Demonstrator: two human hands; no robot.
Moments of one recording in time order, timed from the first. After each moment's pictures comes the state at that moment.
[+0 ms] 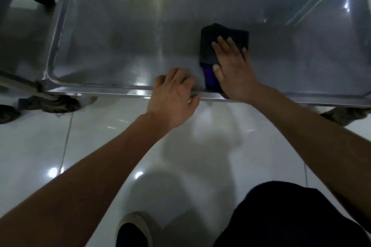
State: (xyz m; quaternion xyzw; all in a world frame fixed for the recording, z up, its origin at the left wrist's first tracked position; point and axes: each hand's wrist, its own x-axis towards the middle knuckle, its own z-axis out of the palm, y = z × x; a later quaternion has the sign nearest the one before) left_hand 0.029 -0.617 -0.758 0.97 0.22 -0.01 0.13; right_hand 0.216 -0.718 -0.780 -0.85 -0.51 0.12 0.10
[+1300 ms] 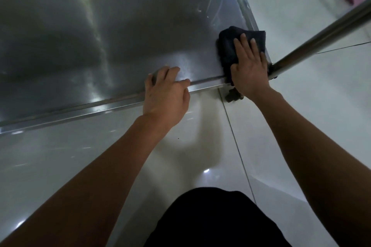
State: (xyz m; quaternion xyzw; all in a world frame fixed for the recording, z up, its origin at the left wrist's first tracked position) left_hand 0.171 -0.781 -0.772 0.98 0.14 0.01 0.17; right_hand 0.334 -0.957 -0.764 -0.96 -0.23 0.09 0.10
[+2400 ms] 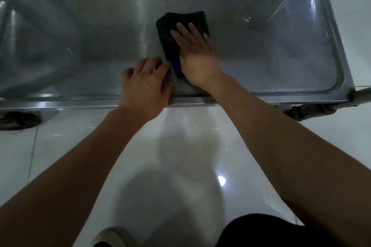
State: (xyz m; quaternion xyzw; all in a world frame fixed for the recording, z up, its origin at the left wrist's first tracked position) left_hand 0.077 -0.631 -0.764 0.96 0.25 0.01 0.10; right_hand 0.240 -0.705 -0.779 -0.85 -0.50 0.08 0.15
